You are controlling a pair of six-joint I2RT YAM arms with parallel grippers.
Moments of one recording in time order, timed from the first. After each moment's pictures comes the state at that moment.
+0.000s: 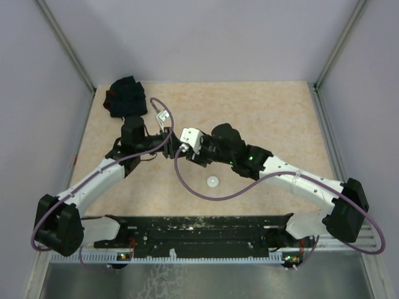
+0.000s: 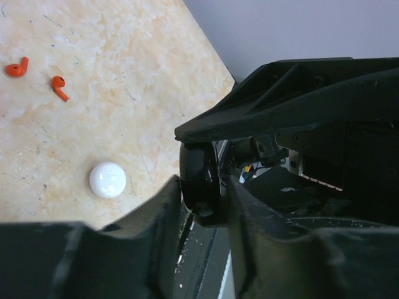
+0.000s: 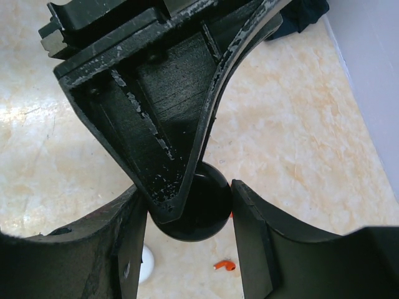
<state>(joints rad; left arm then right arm) -0.44 1.23 0.80 0.16 0.86 -0.64 0.94 1.30 1.08 -0.18 -0.12 -0.48</state>
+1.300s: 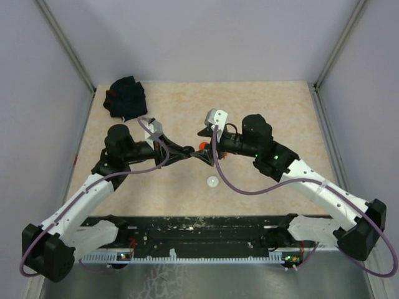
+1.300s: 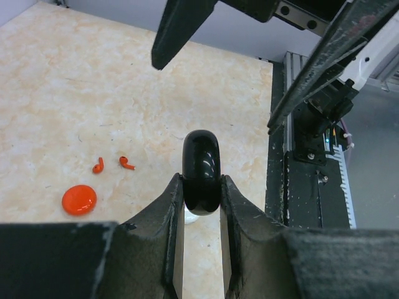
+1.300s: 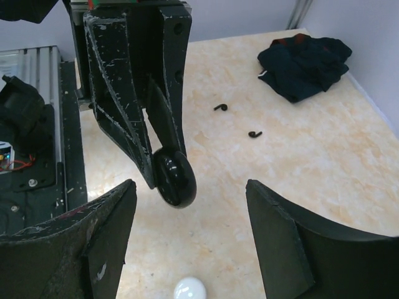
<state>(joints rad) -0.44 1.01 0.76 0.15 0.93 -0.05 0.79 1.11 1.07 -0.11 -0.44 -0.20</state>
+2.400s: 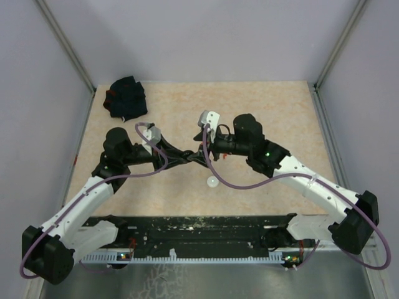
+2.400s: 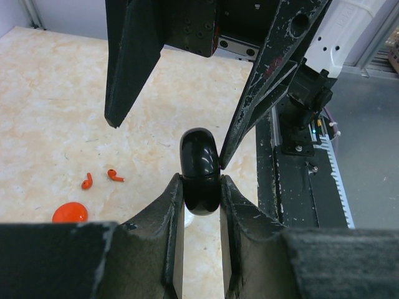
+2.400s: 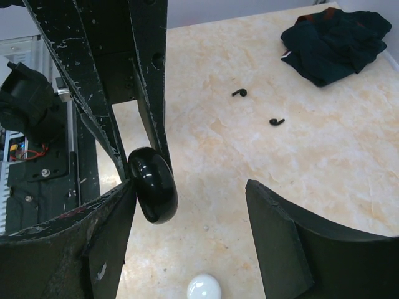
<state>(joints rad) -0.44 0.98 0.70 0.25 1.03 -0.05 0.79 1.20 1.06 -0.10 -0.49 -0.16</state>
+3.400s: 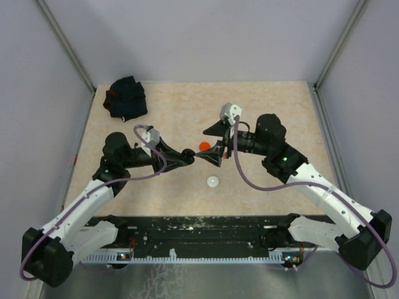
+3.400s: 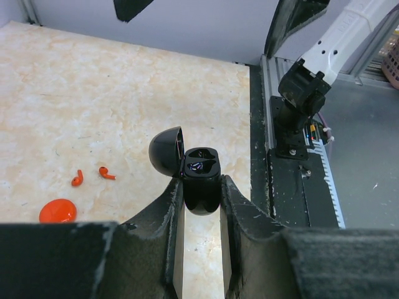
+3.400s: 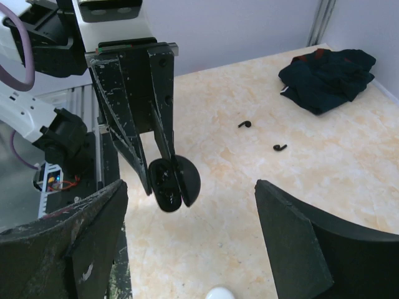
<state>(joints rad) -0.44 0.96 0.65 0.30 1.03 -0.09 0.72 1.07 1.03 -0.05 -0.58 -0.04</state>
